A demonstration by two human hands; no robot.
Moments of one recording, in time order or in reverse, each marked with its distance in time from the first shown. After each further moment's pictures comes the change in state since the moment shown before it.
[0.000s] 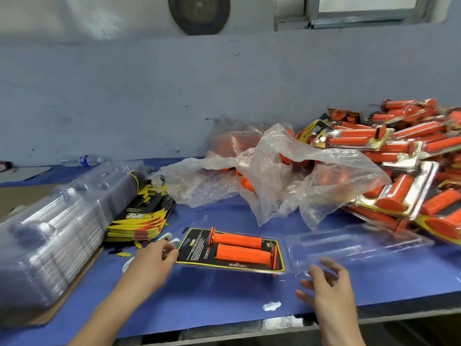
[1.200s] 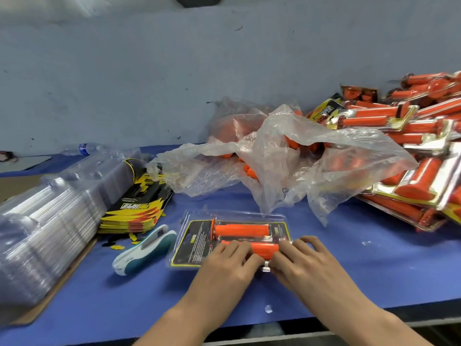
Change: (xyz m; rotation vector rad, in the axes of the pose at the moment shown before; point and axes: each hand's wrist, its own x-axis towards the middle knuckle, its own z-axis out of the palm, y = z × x) left_hand -0.024 0.063 0.097 0.460 0.318 1.100; right_hand 0.052 0.002 0.009 -1.391 -0.426 -1.629
